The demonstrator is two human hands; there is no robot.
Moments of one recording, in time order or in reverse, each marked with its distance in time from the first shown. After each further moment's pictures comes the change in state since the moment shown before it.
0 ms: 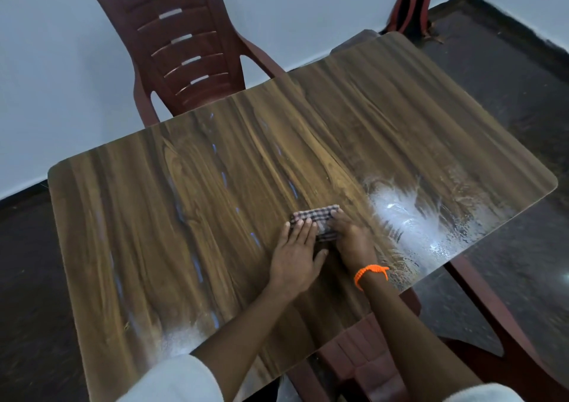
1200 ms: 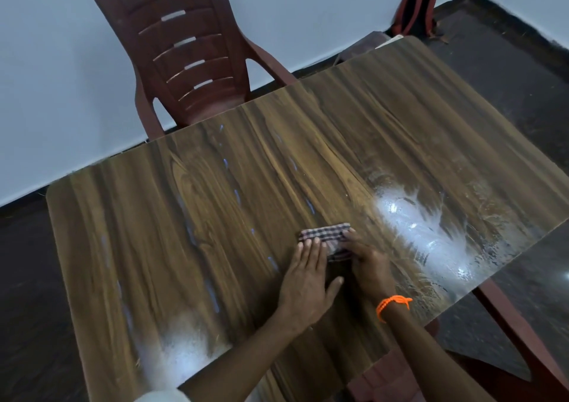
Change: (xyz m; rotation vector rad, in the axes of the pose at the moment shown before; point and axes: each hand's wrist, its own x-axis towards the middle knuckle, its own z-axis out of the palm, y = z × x) left_hand 0.001 -0.031 0.007 -0.054 0.012 0.075; right_hand 0.007 -0.014 0.014 0.055 0.083 0.019
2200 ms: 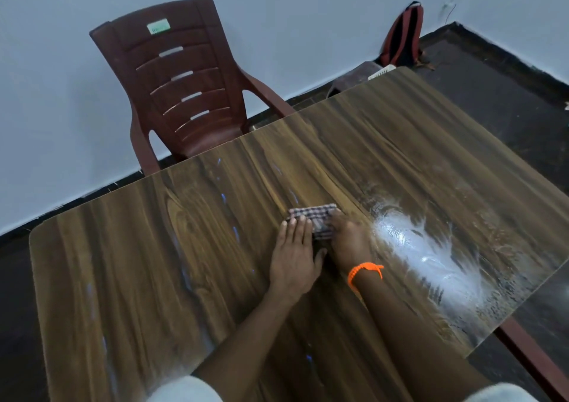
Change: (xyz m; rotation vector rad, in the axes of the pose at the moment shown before) left_hand 0.109 -0.066 -0.038 0.089 0.099 -0.095; right_hand 0.134 -0.039 0.027 -0.067 0.036 0.038
